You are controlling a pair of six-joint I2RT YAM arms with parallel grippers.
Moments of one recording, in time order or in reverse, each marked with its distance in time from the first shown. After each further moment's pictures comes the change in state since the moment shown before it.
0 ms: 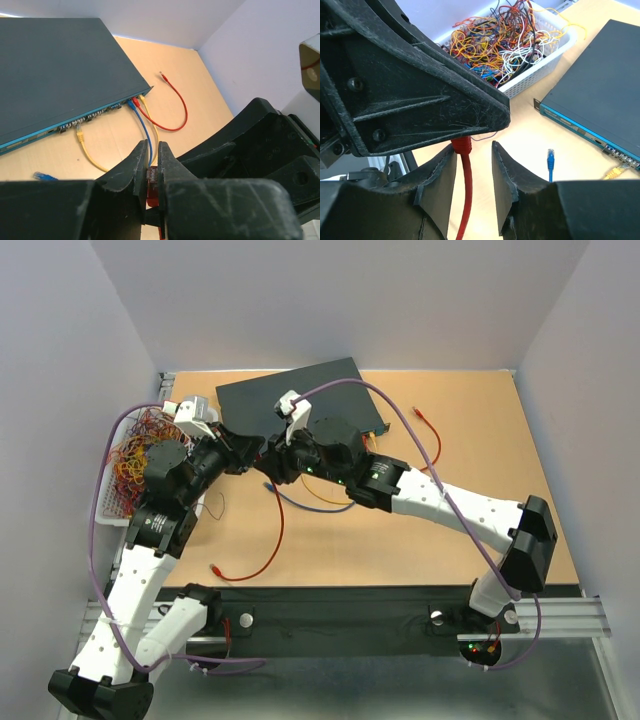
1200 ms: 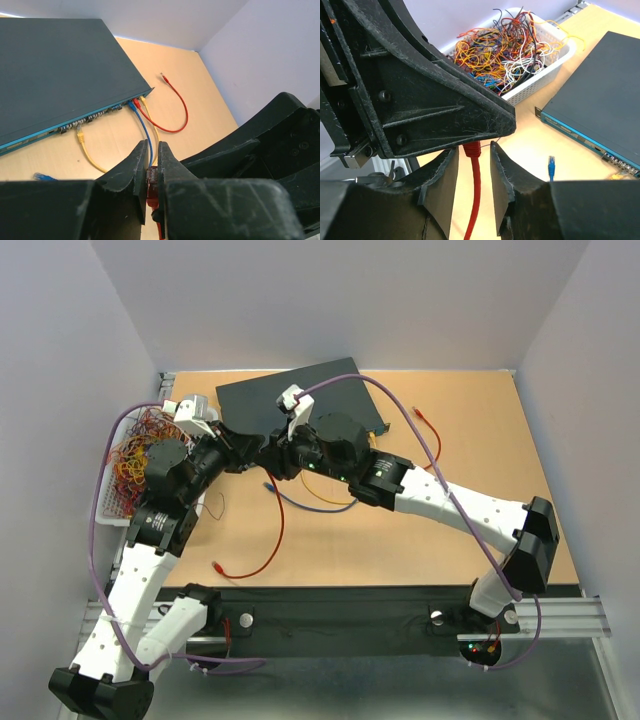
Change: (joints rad) left arm 0.000 0.010 0.000 0.010 -0.006 -0.007; right arm 0.000 -0.013 0.024 -0.003 -0.008 0.005
